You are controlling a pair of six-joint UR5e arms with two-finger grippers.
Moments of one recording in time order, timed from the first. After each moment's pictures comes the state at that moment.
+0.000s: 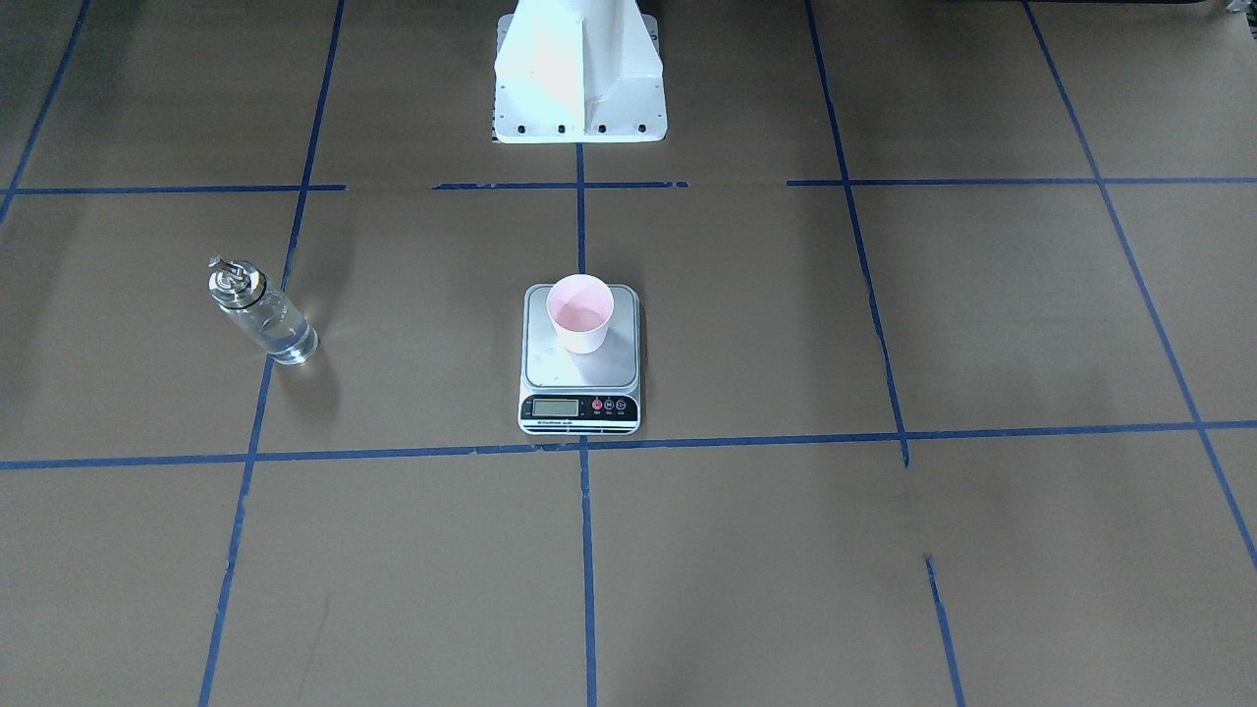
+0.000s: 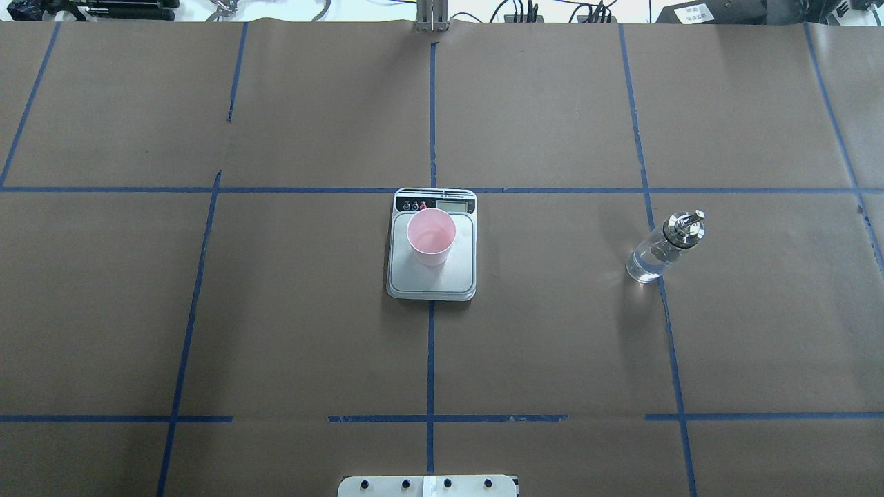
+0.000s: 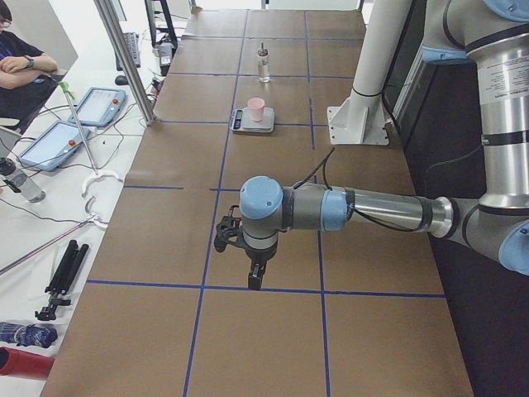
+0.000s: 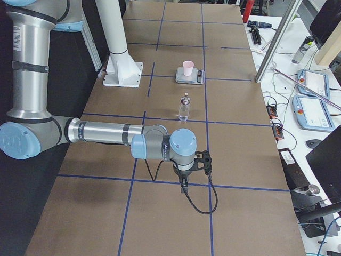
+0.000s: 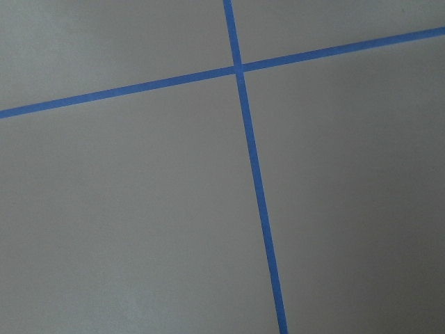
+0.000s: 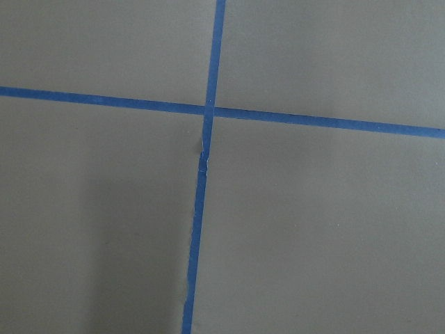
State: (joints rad) left arm -1.61 -1.37 -1.88 -1.47 -2.31 0.19; right arm 1.61 -1.69 1.67 -1.51 2.34 -0.09
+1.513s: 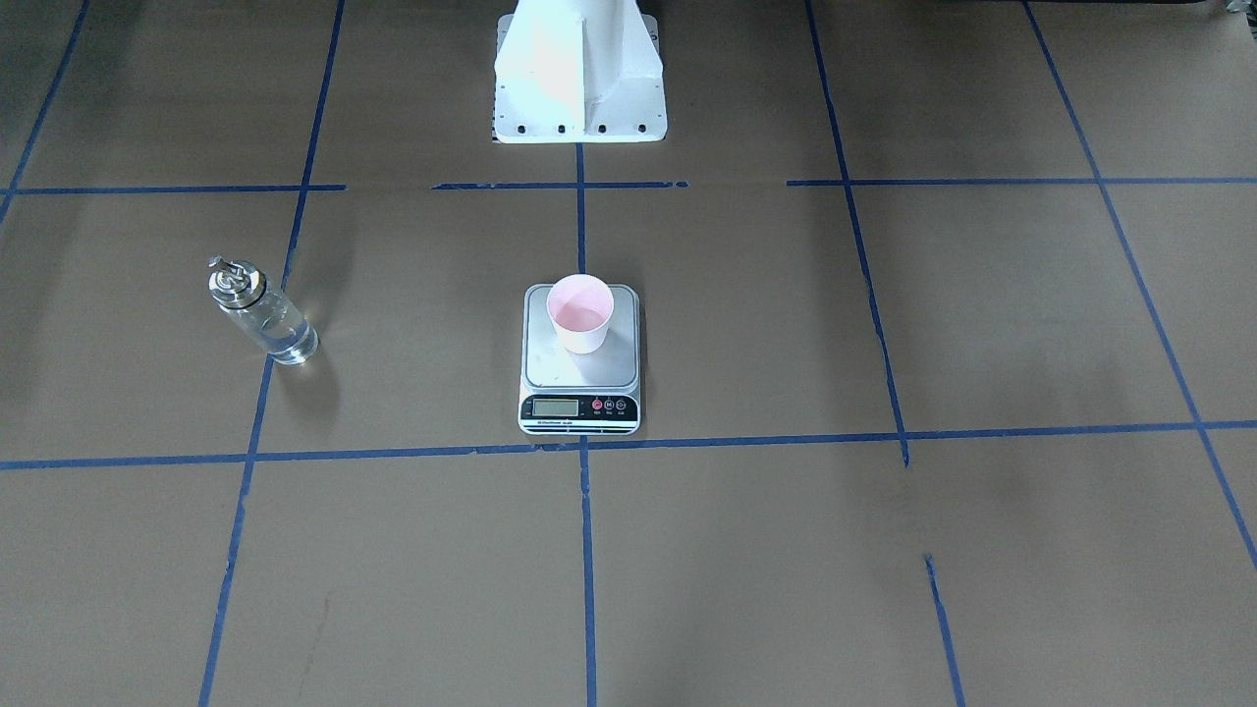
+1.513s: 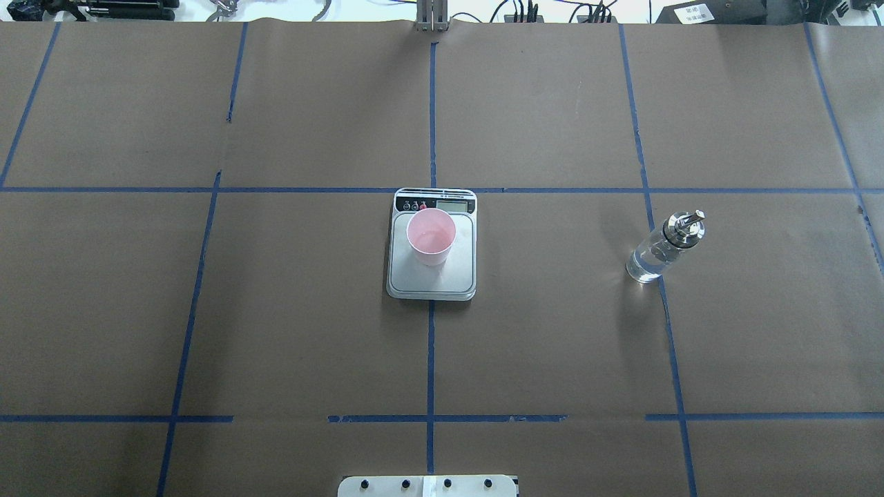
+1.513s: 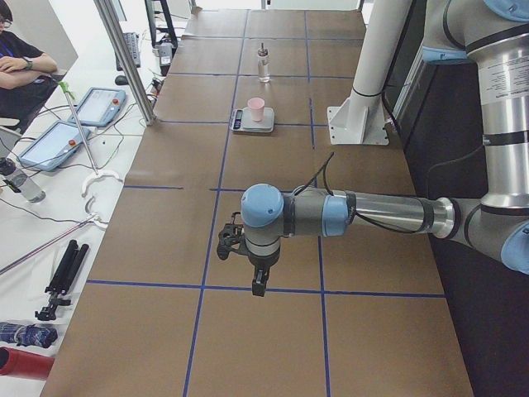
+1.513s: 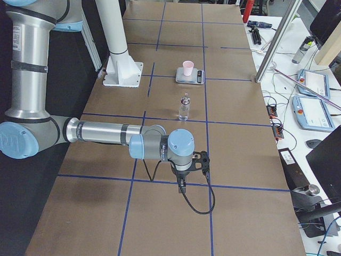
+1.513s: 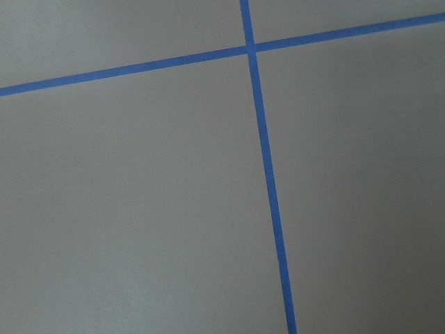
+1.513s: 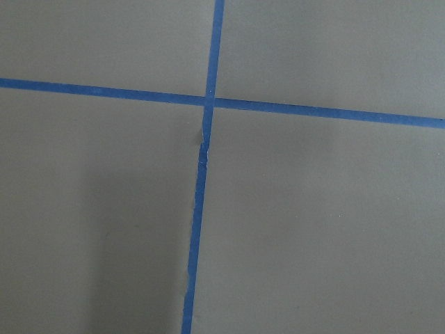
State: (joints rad) left arm -1.61 -1.36 -1.87 -1.46 -2.31 0.19; right arm 1.61 -1.71 1.68 -1.51 2.34 -0.09
